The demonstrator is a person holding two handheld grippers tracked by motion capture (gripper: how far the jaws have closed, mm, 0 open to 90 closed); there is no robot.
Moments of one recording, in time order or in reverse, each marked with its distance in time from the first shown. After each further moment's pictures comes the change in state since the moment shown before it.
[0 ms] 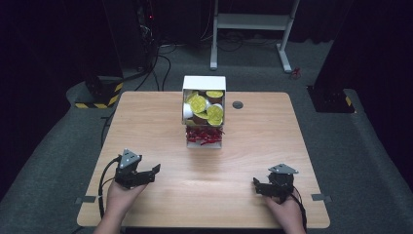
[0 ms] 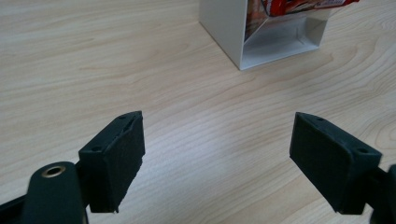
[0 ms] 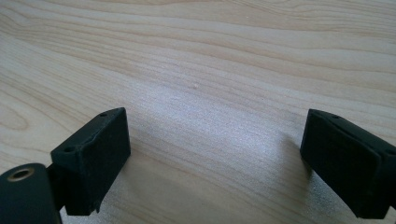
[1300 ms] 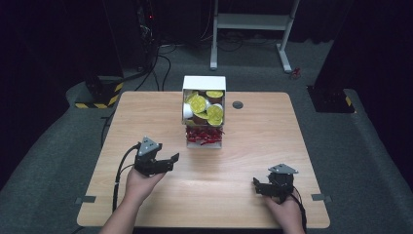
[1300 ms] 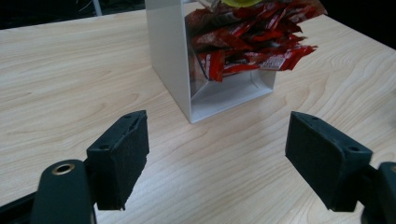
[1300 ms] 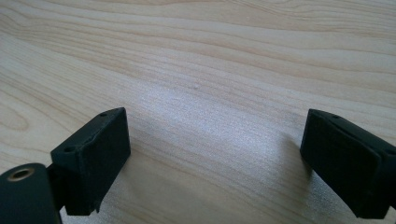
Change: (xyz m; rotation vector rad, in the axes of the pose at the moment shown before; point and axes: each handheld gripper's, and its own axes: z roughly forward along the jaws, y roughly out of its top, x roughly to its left) left arm -0.031 0.043 0.030 -0.063 -0.095 0.017; right arm 0.001 0.000 0.000 0.001 0.001 0.011
